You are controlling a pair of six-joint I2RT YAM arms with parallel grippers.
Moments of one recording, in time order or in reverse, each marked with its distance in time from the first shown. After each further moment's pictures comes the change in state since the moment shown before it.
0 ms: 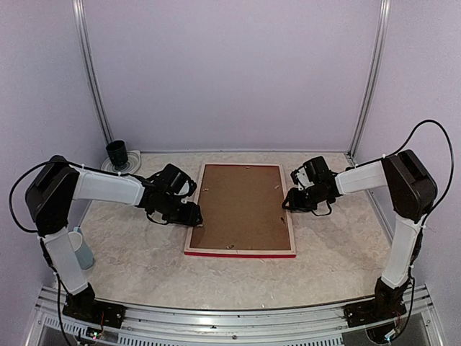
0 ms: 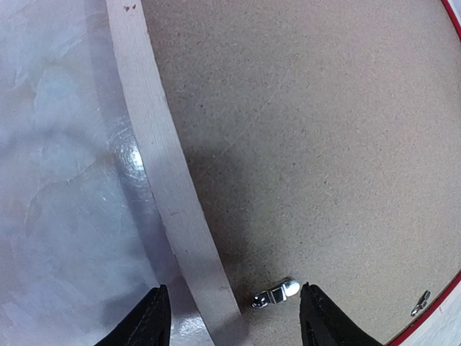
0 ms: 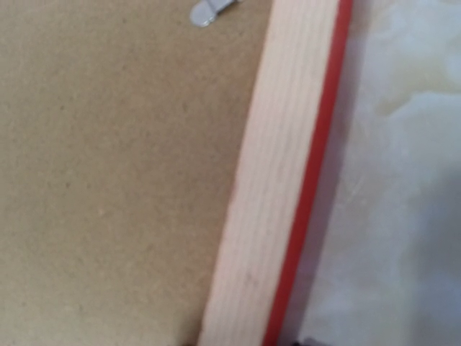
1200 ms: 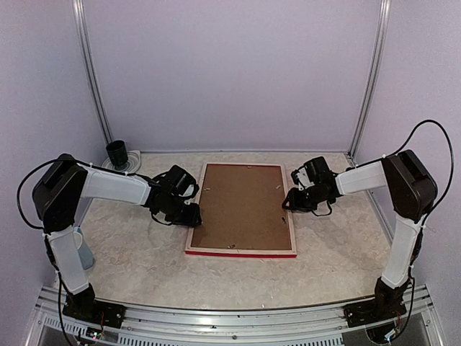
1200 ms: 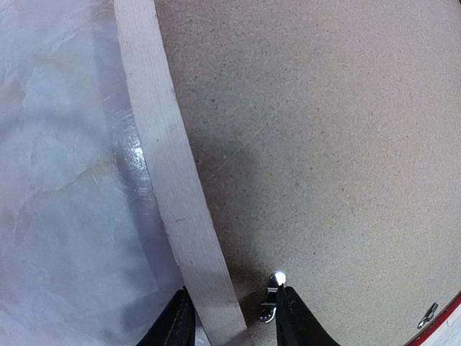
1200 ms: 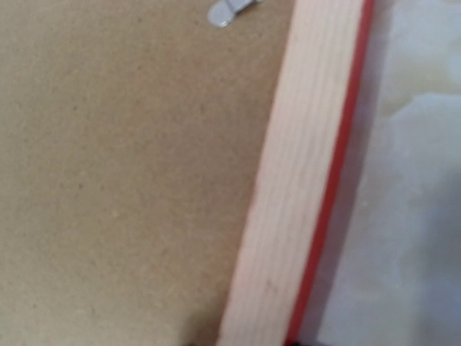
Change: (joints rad) left arm -0.016 0.064 0.045 -0.027 -0.025 -0.026; right arm 0.000 0.000 -0.006 0.013 -0.013 0.005
